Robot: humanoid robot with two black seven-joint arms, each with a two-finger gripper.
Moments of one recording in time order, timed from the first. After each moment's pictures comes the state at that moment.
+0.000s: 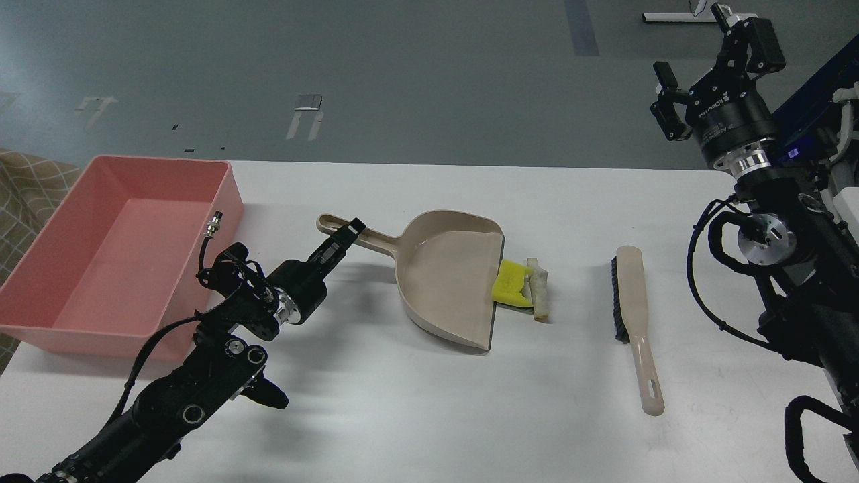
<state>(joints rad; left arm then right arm) -0.28 0.20 -0.98 -1.07 1.48 0.04 -0.21 0.71 -0.30 1.15 0.82 -0.71 0.33 0.34</state>
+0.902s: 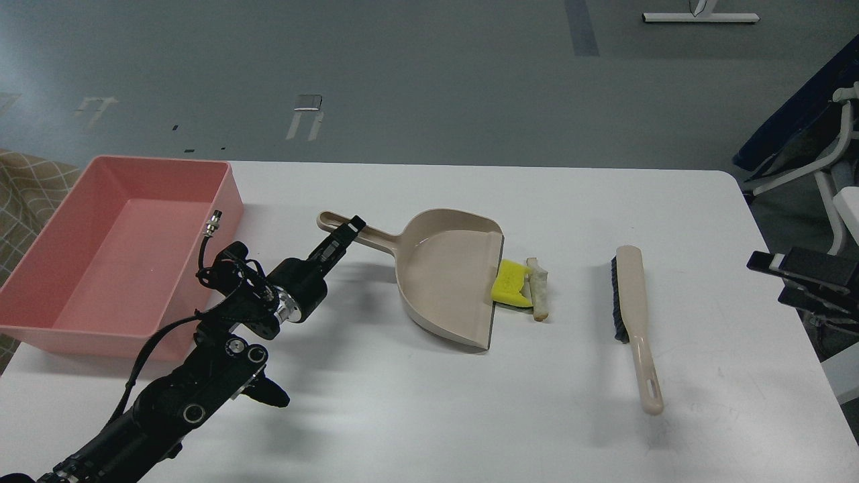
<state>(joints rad) -0.28 0.19 -0.98 -1.07 1.48 0.04 -0.22 0.67 -1.36 0.23 1.55 -0.90 0.33 0.34</state>
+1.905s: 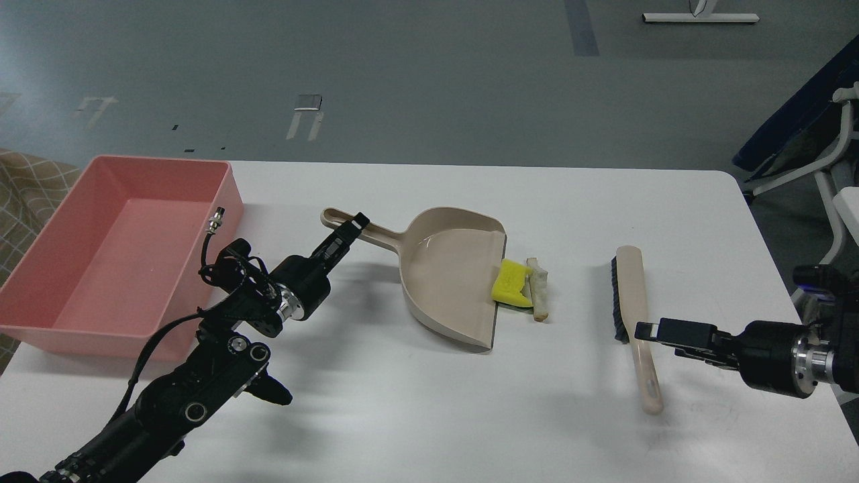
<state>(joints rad) -0.28 0.19 -0.98 -1.08 1.48 0.04 -0.22 0.67 -1.05 0.21 1.55 -1.07 0.33 0.16</state>
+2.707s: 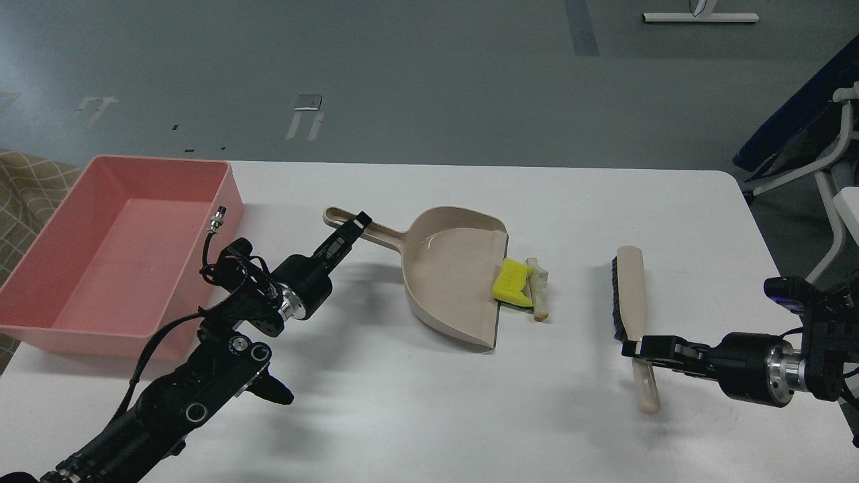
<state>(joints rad) -0.28 0.19 -0.98 -1.09 1.48 0.04 -0.22 0.66 -1.00 0.20 1.54 -1.08 0.33 0.10</state>
